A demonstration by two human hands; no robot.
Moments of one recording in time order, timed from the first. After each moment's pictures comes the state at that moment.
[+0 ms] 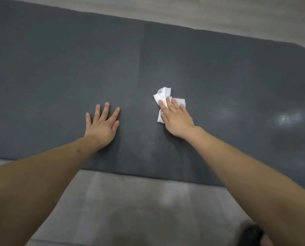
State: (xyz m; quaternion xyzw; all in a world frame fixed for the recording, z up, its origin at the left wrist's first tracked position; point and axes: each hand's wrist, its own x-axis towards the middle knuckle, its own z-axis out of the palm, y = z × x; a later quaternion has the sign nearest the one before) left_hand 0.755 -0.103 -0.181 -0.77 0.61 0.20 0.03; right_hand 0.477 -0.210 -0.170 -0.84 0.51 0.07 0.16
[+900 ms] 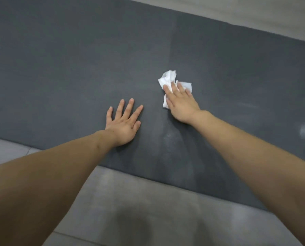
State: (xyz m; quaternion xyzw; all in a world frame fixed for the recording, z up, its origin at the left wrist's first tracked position) left_hand 0.774 -0.106 -0.186 -0.75 0.62 0.22 0.07; right_hand 0.570 -0.261 -0.174 -0.88 0.44 0.09 0.15
